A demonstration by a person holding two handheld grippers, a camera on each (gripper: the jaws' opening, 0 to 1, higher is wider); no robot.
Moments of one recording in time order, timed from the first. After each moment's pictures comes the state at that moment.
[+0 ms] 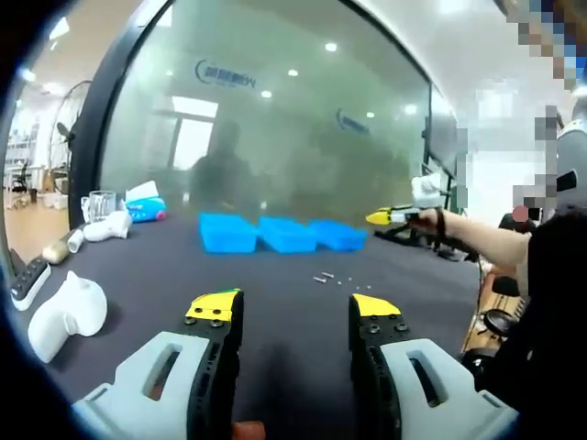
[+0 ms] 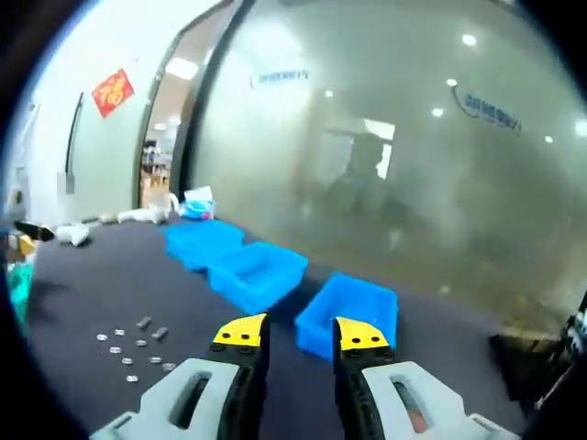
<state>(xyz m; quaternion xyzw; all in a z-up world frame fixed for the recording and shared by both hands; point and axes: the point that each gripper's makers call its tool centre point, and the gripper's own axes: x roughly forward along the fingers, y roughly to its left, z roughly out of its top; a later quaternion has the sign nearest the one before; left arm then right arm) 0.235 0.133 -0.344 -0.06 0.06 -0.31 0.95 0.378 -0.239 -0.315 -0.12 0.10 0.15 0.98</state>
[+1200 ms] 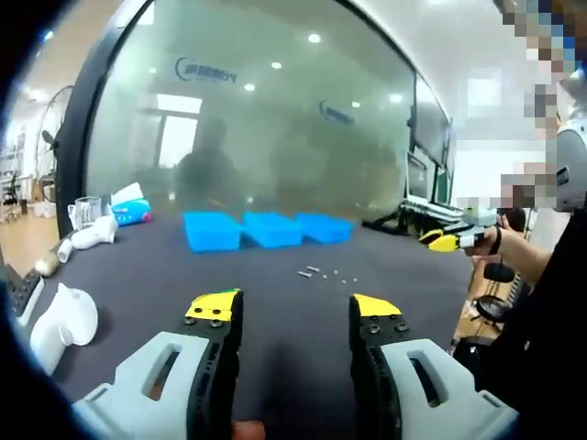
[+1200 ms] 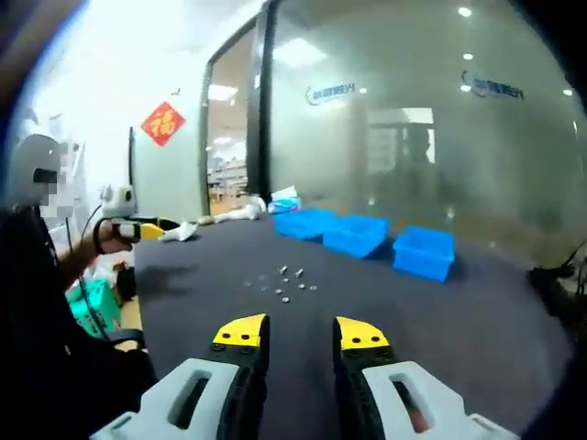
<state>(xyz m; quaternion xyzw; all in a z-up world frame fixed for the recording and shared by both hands) 0.226 0.118 -0.342 -0.04 0.07 -0.35 0.93 0.207 -0.214 -0.353 -0.06 0.13 0.30 0.94</state>
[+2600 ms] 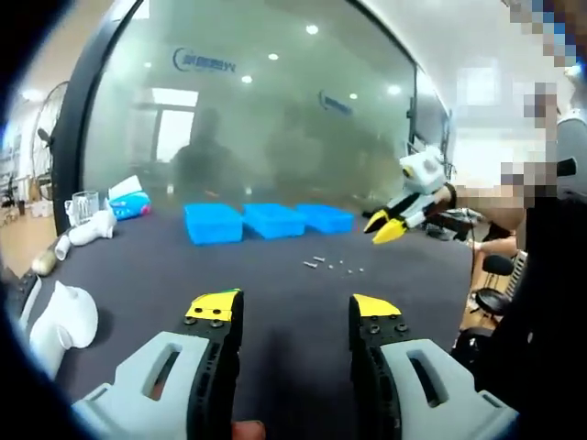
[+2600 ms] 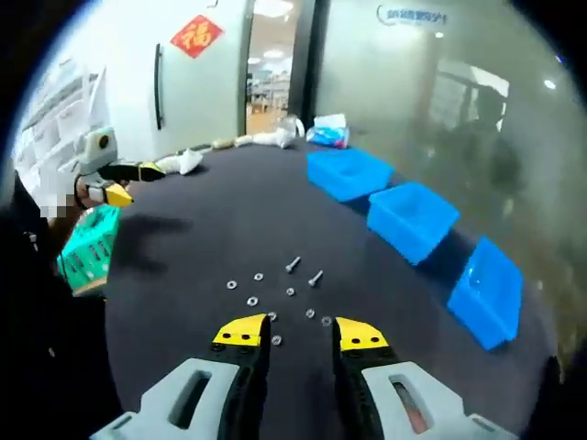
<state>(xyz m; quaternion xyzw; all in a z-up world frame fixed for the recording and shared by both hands) 0.238 0.127 -0.356 -0.03 0.09 -0.35 0.93 0.322 -0.114 -0.378 -0.21 0.30 0.38 0.85</state>
